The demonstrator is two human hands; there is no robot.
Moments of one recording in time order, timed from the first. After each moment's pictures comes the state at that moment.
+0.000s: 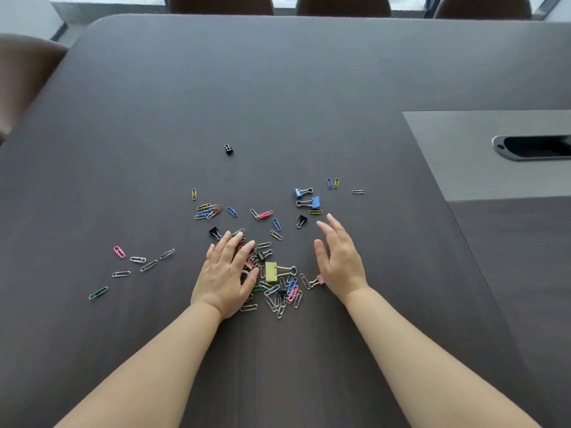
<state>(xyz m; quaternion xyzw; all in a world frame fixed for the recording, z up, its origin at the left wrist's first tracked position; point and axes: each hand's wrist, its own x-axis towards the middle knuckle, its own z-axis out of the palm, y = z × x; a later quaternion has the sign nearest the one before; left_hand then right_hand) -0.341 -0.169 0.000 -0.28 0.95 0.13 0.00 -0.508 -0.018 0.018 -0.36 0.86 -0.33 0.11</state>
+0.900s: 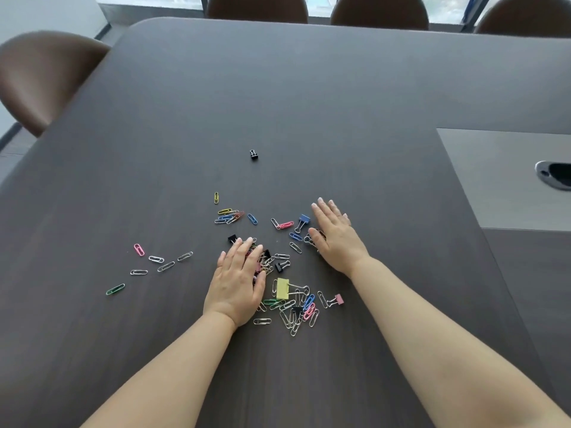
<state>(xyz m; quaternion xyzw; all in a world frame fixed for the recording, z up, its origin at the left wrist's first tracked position) -0.345 -0.171 -0.002 -0.34 0.93 0.16 -0.05 -0.556 -0.087 0.016 -0.49 0.83 -0.18 0.19</state>
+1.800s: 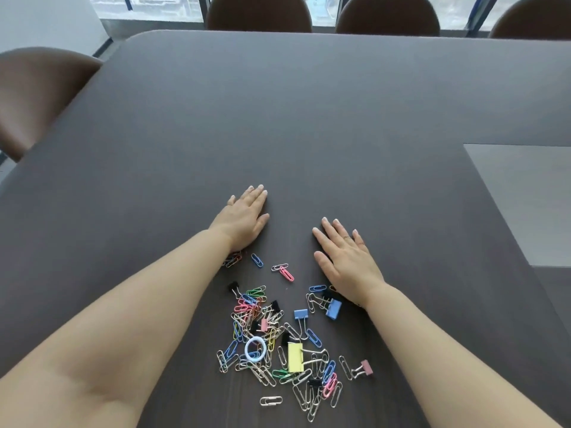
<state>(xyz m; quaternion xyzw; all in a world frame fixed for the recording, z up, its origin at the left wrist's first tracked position) -0.467 -0.341 0.004 -0.27 0.95 0.14 0.07 -0.581 -0.129 0.001 -0.52 0.83 -0.08 0.18</state>
